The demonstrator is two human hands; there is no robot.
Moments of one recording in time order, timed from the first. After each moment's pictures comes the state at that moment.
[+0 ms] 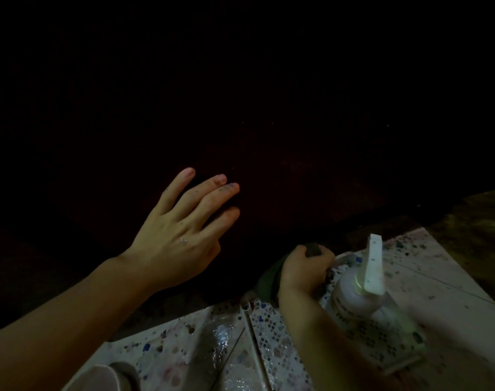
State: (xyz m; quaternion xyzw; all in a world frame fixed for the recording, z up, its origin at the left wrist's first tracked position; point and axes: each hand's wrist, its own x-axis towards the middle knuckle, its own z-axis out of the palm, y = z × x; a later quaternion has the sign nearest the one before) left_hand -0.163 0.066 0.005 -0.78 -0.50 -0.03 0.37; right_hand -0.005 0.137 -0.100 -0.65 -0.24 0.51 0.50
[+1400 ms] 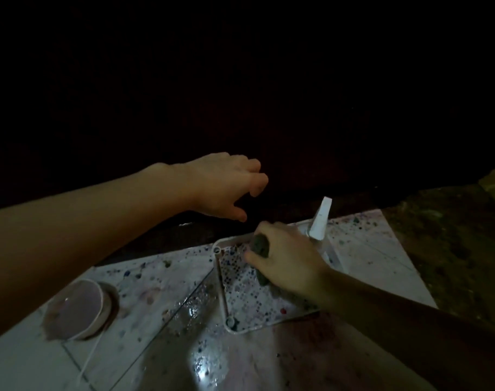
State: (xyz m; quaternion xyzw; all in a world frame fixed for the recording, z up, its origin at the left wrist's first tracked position) left_hand -0.073 0.089 0.052 -0.81 -0.57 0.14 -0.01; right_hand 0.100 0.091 -0.030 -0.37 -0.88 0.30 0.04
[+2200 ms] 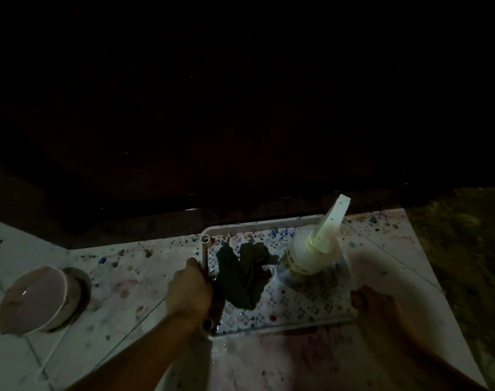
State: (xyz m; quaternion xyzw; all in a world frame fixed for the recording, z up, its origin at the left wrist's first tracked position) left_hand -0.026 0.016 -0.186 -0.24 -0.92 -0.15 -0.27; right_hand 0.257 0.152 -0.215 -0.62 -0.75 0.21 -0.04
